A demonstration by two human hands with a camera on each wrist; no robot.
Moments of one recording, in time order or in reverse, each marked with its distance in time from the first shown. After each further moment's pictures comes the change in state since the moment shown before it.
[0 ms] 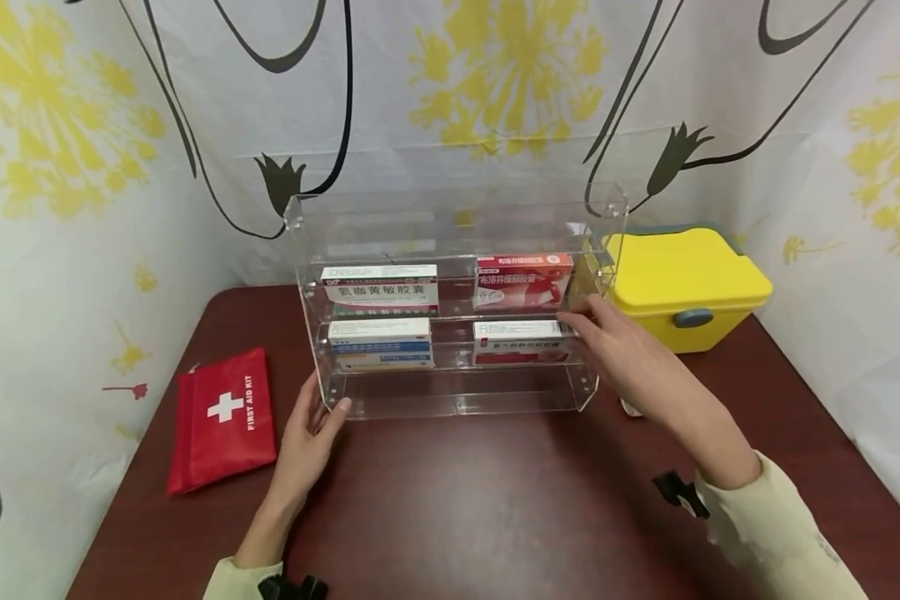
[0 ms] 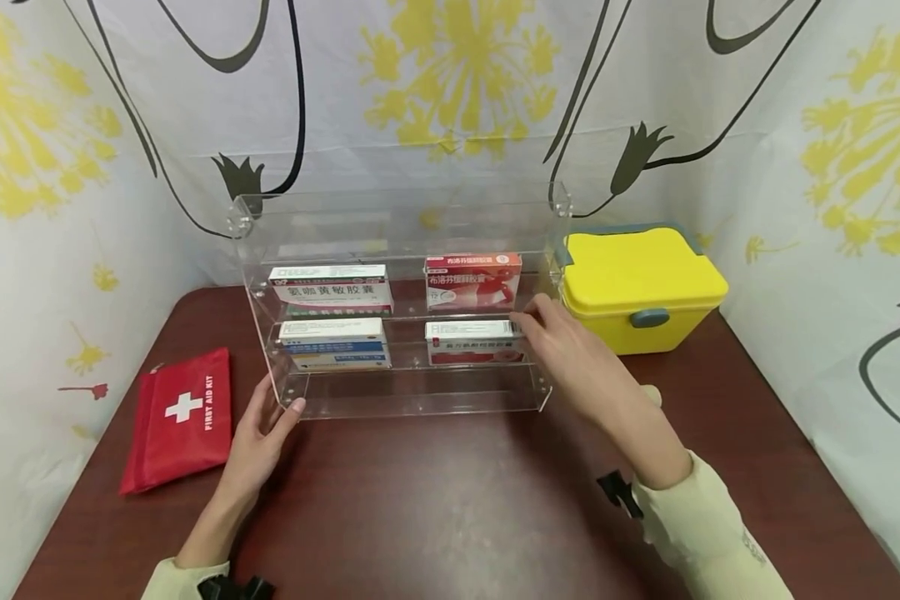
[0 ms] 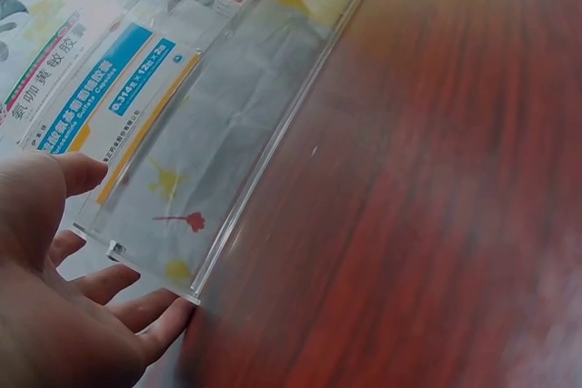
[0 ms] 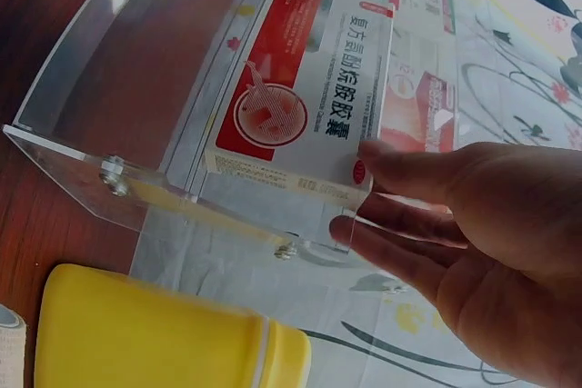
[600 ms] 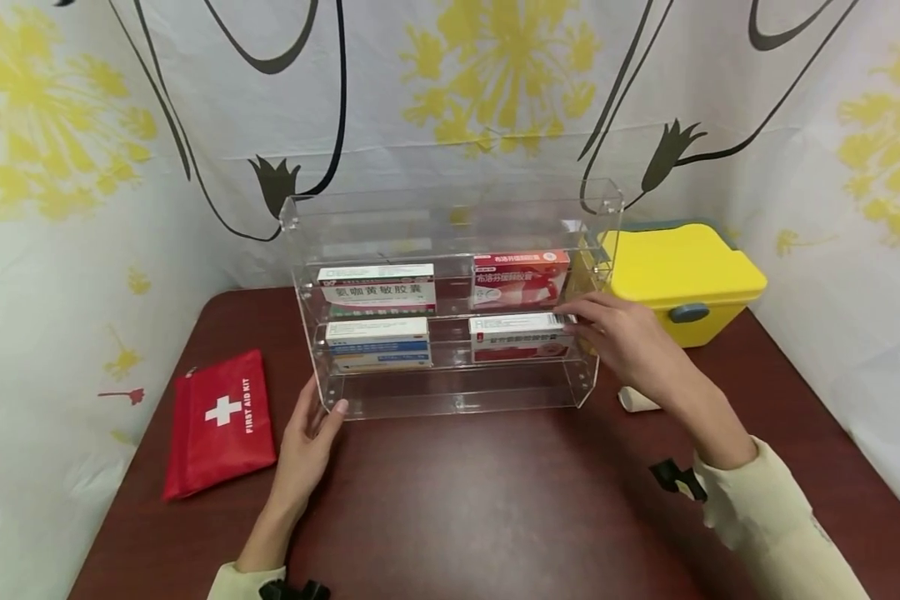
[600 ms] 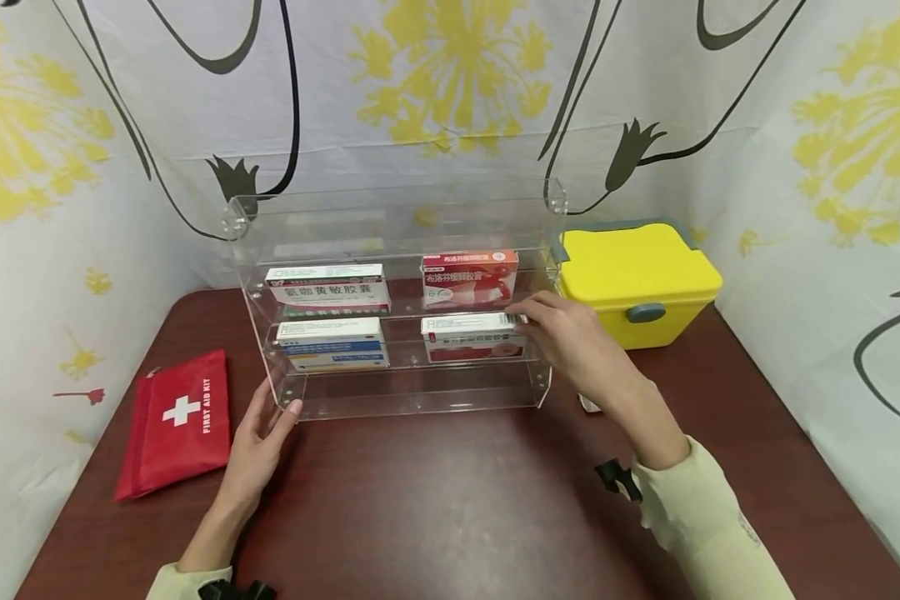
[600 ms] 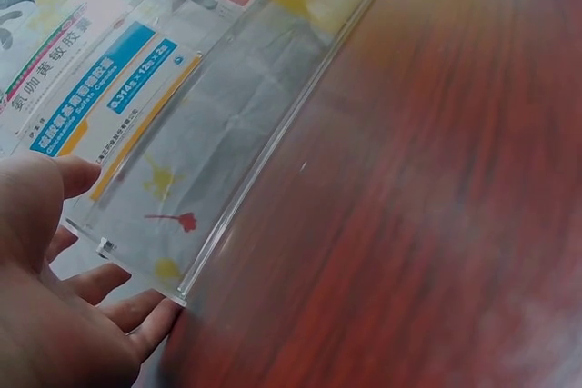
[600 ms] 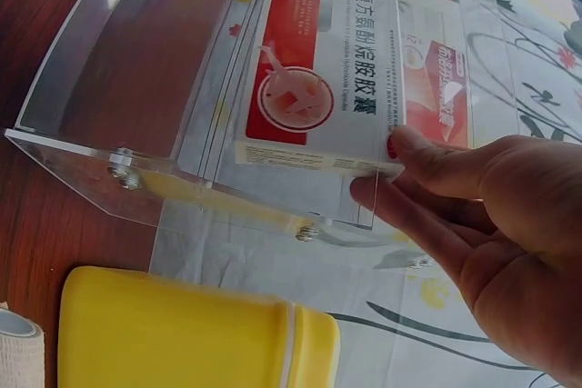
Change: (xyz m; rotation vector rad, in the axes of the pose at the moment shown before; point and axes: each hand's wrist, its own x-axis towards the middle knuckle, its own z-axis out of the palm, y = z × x) left_hand -0.004 -0.005 0.001 -0.033 0.030 0.008; right_hand 0.002 0.009 -0.003 0.149 0.035 0.125
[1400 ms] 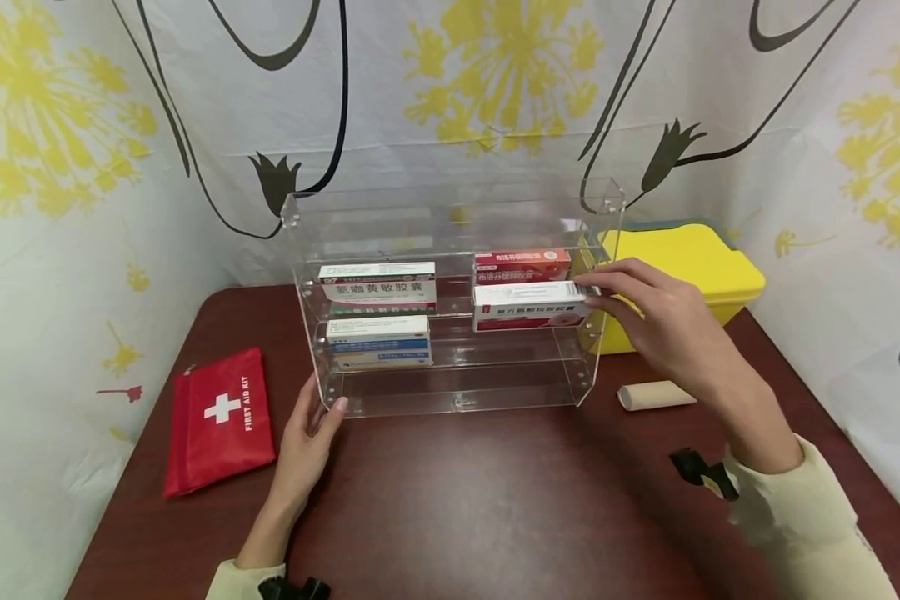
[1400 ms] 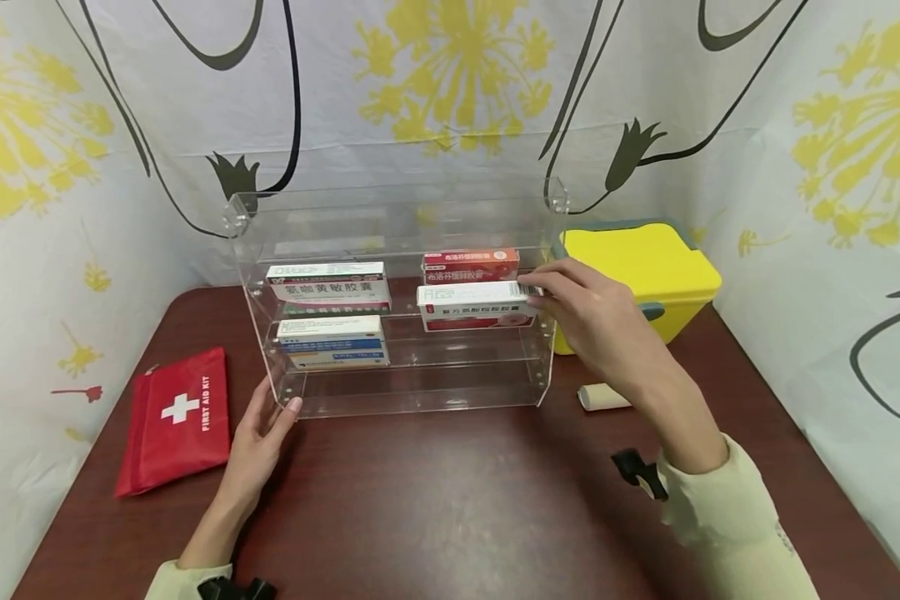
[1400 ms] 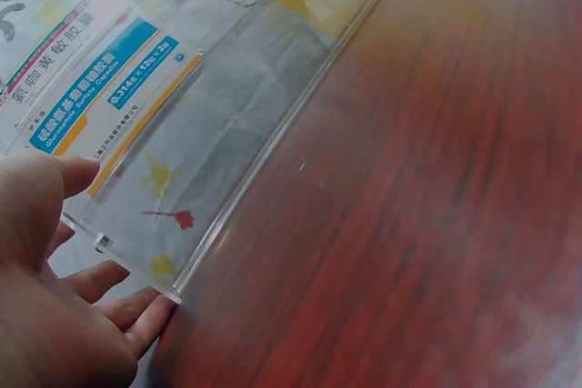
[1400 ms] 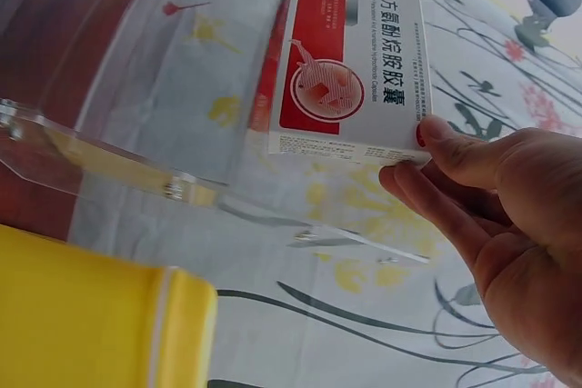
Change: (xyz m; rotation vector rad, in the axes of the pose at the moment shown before) left_hand 0.001 -0.002 0.000 0.009 -0.012 -0.009; right_hand 0.008 -0.024 -0.046 -0.042 0.186 -0.077
